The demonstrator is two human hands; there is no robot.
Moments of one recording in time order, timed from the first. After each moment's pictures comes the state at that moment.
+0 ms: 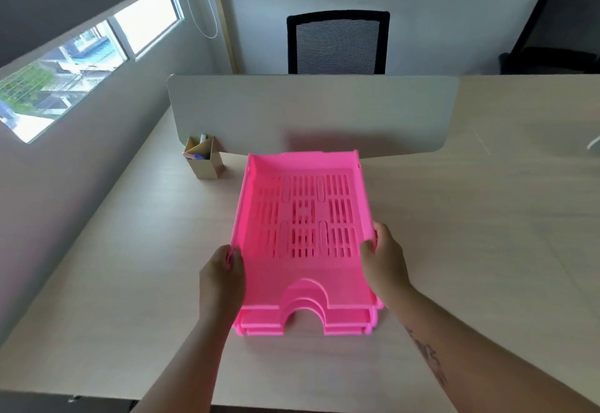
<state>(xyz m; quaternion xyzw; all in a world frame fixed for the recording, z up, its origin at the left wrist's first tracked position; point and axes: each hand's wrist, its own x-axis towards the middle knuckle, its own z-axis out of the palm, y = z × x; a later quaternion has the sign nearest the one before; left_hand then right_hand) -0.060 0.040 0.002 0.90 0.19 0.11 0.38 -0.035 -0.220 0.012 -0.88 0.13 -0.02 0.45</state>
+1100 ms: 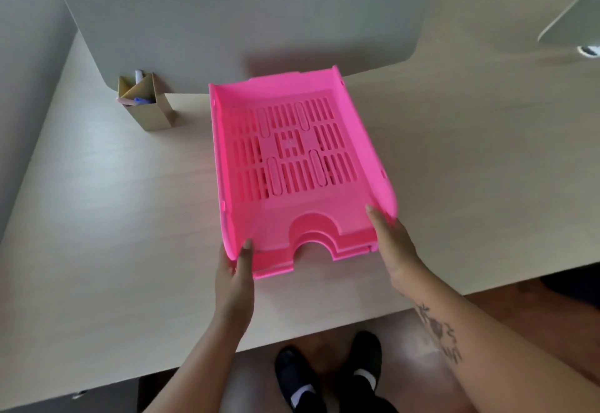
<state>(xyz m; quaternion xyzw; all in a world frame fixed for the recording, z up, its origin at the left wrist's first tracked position) -0.123 0.066 -0.059 0.72 0.14 -0.07 0.68 -0.129 -0.188 -0.035 -0.71 0.32 0.07 0.62</state>
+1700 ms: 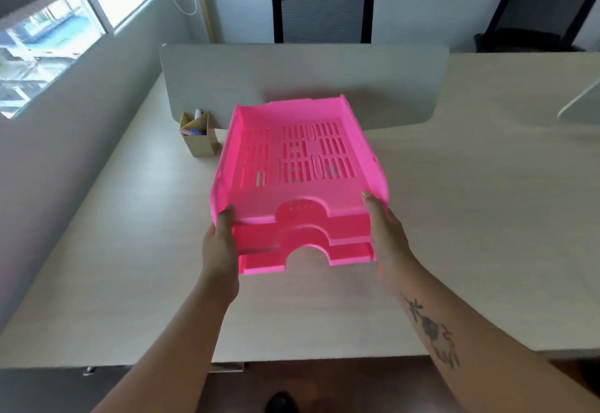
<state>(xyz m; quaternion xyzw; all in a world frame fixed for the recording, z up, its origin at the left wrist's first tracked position) -0.083 0.064 0.026 0.61 0.21 -0.01 0.76 -0.090 -0.178 0.054 -0.67 0.24 0.04 0.70</state>
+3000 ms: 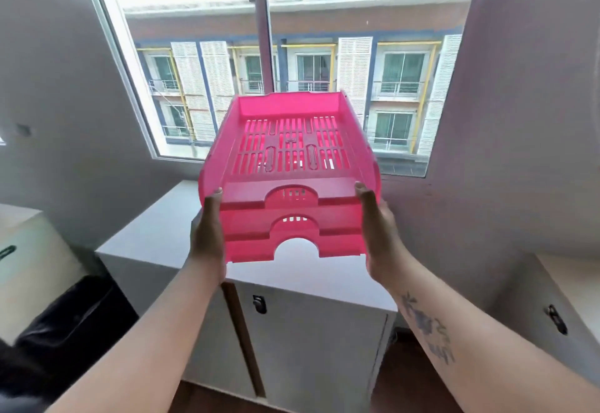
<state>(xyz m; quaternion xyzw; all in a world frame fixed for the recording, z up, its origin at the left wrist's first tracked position) -0.932 0.057 0.180 0.33 0.52 0.67 0.41 -0.694 0.110 0.181 -0.43 -0.46 0.56 0.54</state>
